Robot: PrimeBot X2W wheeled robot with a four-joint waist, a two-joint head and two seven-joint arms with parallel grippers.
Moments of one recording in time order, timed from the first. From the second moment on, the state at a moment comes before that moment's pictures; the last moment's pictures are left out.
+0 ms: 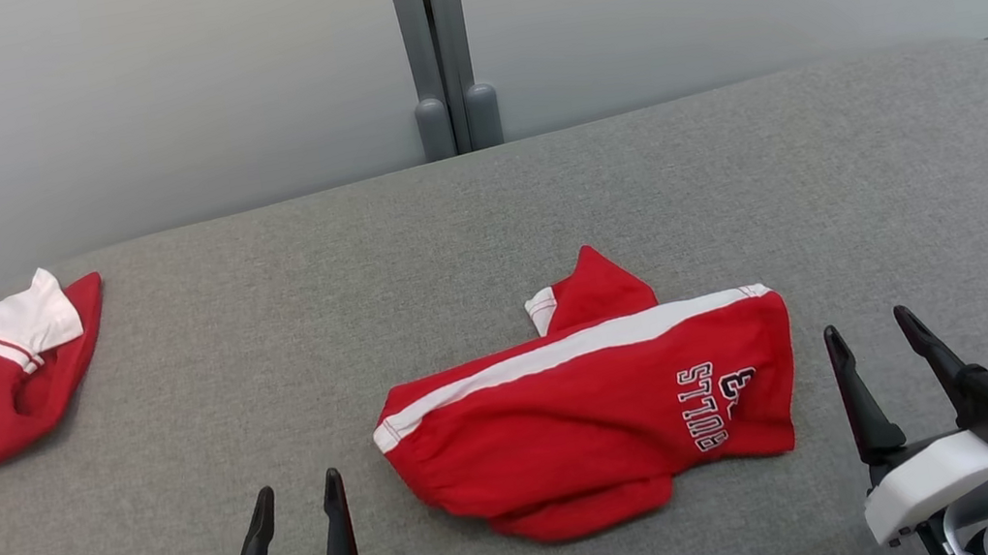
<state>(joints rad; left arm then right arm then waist) 0.00 0.05 -0.17 0.33 -0.39 -0.12 -0.26 -0.05 -0.05 -0.03 0.22 0.09 0.13 -0.26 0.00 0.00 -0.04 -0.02</state>
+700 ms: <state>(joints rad) 0.02 0.05 -0.18 0.31 -0.41 -0.10 -0.26 -0.05 -0.05 -0.03 0.26 0.09 0.13 -0.26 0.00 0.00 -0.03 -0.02</state>
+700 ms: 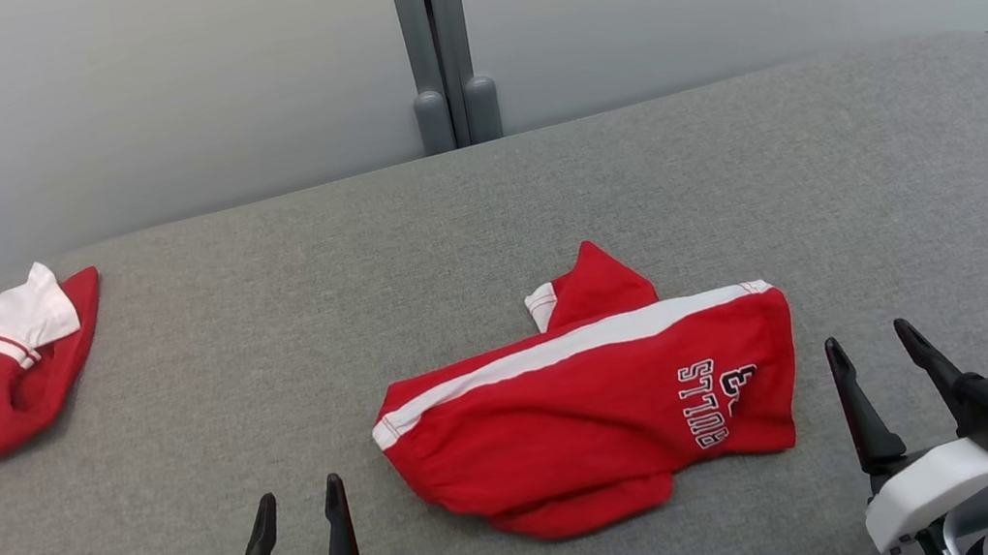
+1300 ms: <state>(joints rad) 0.00 0.05 -0.19 0.30 -0.42 -0.10 -0.26 -0.39 -0.05 -0.01 0.53 0.00 0.13 -0.08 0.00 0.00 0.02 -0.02</state>
